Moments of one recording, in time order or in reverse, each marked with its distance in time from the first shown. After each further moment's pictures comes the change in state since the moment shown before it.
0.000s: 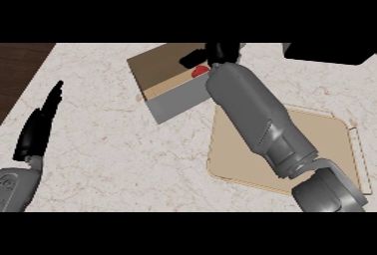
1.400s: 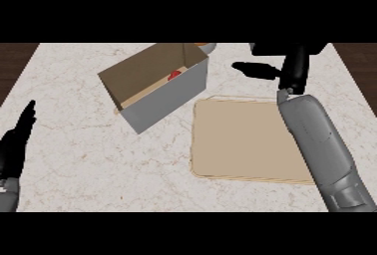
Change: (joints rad) left arm 0.148 0.013 0.110 -0.041 0.001 0.000 0.006; right arm 0.521 -0.192 -0.128 -0.616 -0.240 0.010 -0.307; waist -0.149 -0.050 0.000
